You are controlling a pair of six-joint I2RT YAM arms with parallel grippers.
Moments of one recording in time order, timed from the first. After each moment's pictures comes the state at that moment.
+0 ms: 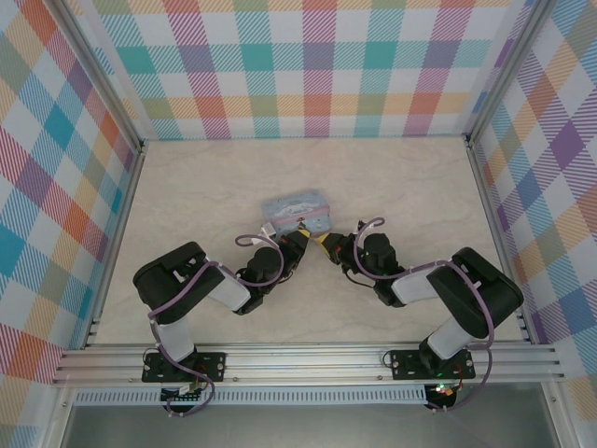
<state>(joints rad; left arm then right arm) -0.85 1.80 0.49 1.18 -0.26 -1.44 0.64 1.58 0.37 0.97 -0.24 1.47</state>
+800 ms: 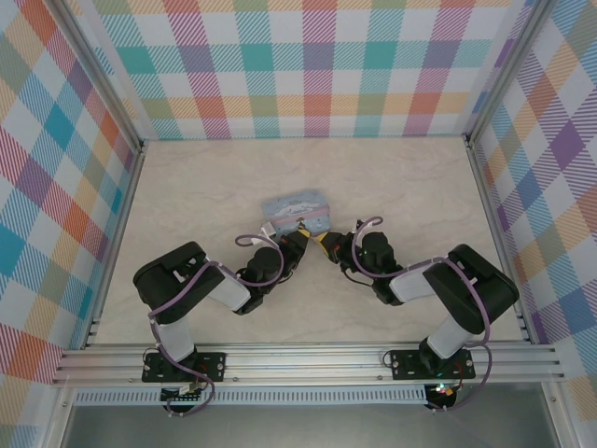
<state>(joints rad) -0.85 1.80 0.49 1.18 -0.26 -1.44 0.64 1.61 0.39 0.99 -0.24 1.48</state>
